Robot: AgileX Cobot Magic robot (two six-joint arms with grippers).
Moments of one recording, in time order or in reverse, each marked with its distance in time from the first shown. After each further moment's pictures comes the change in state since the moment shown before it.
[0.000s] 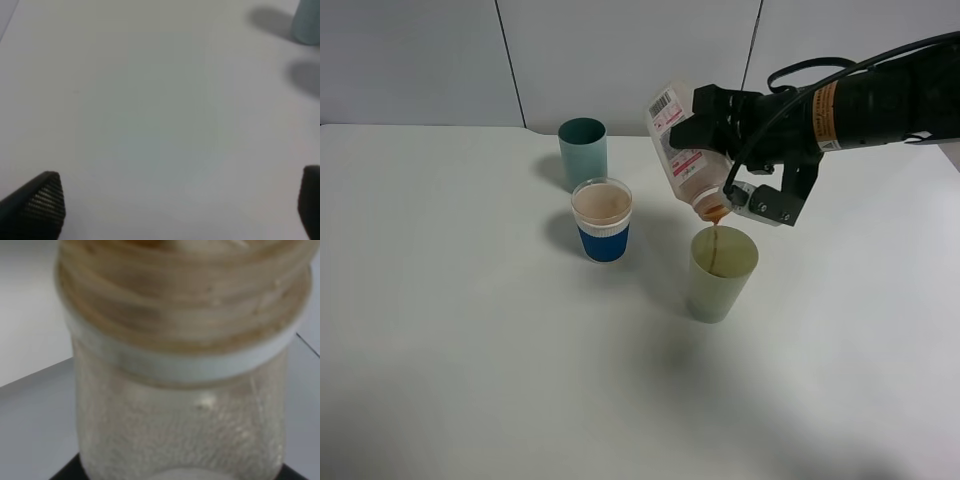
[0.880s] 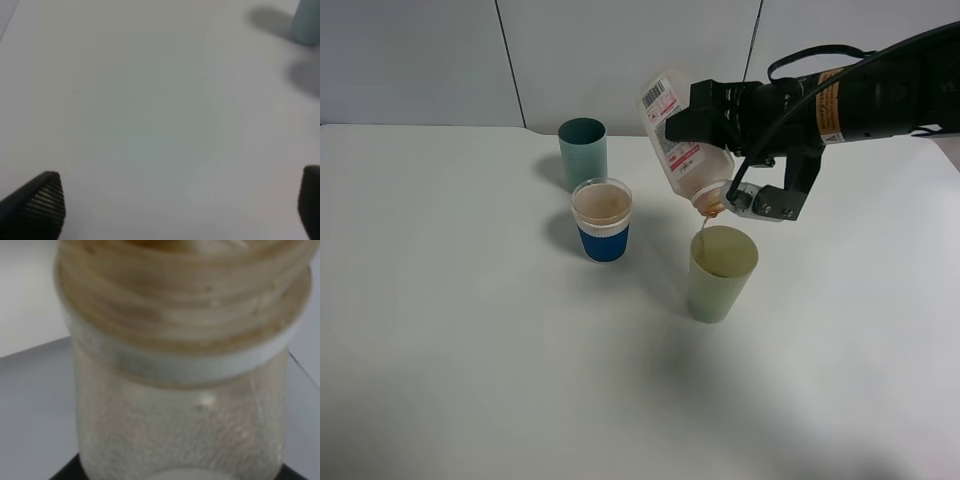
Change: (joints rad) left arm 0.000 0.000 0.000 0.000 0.000 0.000; right arm 0.024 -0.043 0.000 -0.010 0.006 -0.049
